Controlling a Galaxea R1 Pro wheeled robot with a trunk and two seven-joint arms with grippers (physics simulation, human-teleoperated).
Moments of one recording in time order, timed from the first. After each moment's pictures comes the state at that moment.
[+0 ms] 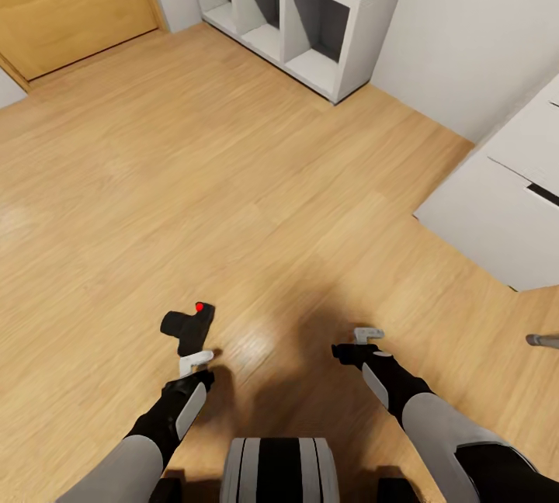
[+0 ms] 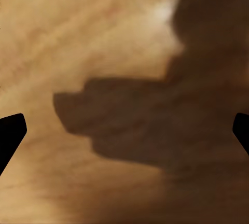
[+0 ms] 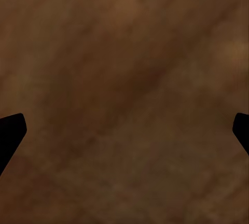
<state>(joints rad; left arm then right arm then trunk) -0.64 -0.09 -0.01 -0.52 0.26 0.29 0.45 -0.82 0.03 0.08 -0.29 -0.10 0.14 0.00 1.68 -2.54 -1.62</state>
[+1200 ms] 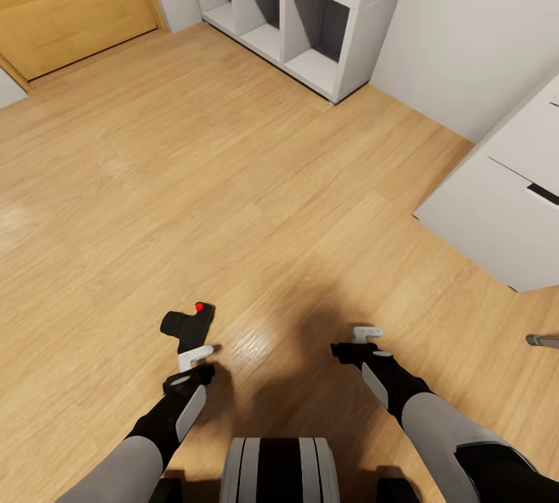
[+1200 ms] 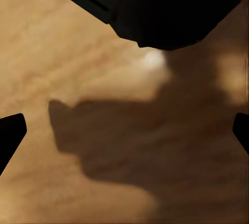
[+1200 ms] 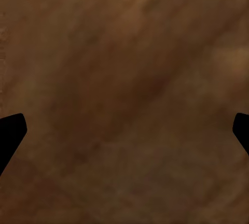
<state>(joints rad) -0.64 -0.09 -0.01 -0.50 0.25 0.15 0.41 -0.82 0.03 0.08 -0.29 -0.10 0.13 0.00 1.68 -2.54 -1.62</state>
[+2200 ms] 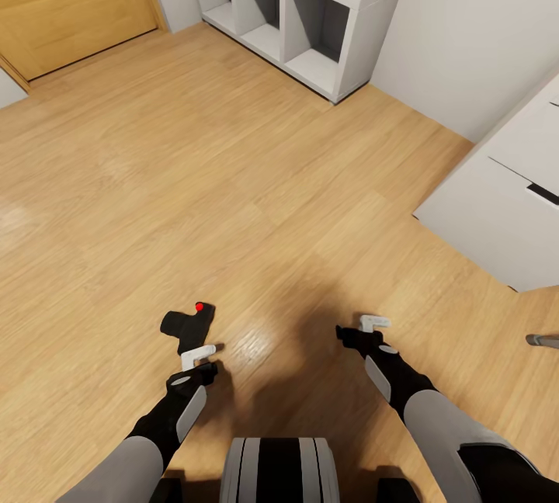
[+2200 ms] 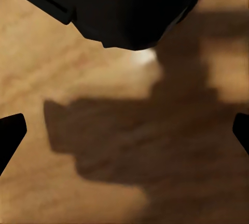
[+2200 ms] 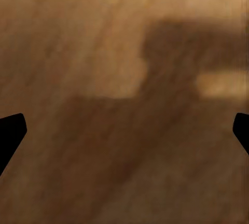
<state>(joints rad) -0.64 -0.09 -0.01 -0.50 0.24 0.15 0.37 -0.82 0.02 0.00 -0.34 -0.10 0.00 -0.01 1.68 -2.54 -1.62</state>
